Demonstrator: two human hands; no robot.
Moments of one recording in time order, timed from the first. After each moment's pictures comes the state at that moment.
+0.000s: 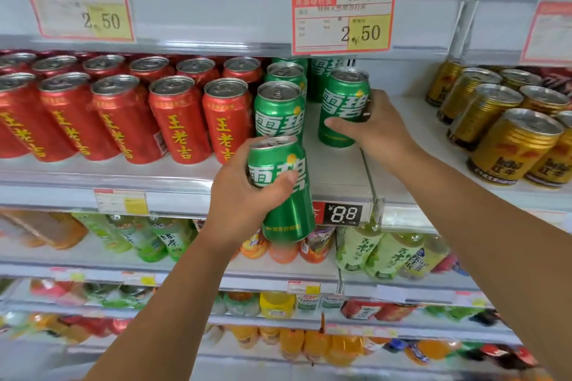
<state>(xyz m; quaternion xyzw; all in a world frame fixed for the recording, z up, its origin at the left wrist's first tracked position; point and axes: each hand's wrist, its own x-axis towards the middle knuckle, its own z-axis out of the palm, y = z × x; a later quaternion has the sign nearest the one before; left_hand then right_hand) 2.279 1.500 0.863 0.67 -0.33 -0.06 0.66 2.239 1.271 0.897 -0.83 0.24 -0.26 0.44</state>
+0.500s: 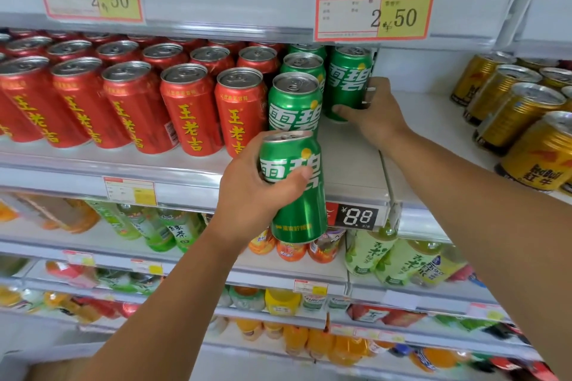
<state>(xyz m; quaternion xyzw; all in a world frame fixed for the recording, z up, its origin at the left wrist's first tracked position) 2.281 1.498 0.864 0.67 -0.33 -0.06 0.66 2.289 1.252 0.881 -0.82 0.24 -0.26 0.45</state>
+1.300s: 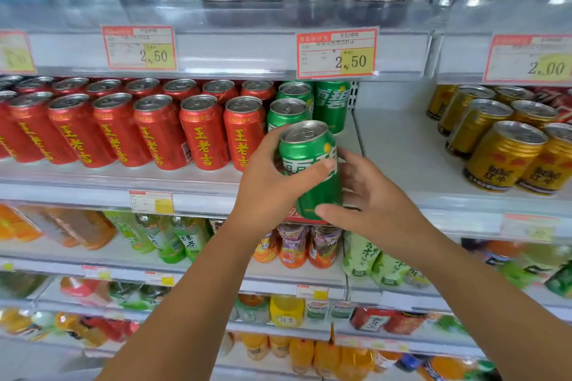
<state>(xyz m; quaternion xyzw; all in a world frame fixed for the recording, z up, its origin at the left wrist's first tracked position) 2.251 1.491 0.901 0.65 -0.34 -0.07 0.67 2.141 1.364 0.895 -0.81 0.08 -0.16 0.55</state>
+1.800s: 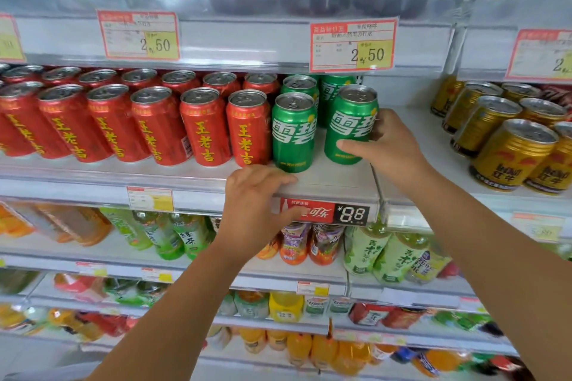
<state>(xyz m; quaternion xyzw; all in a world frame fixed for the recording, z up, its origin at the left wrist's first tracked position) 2.296 1.512 0.831 0.82 -0.43 0.18 0.32 2.214 1.295 0.901 -0.82 0.23 -0.27 0.46</state>
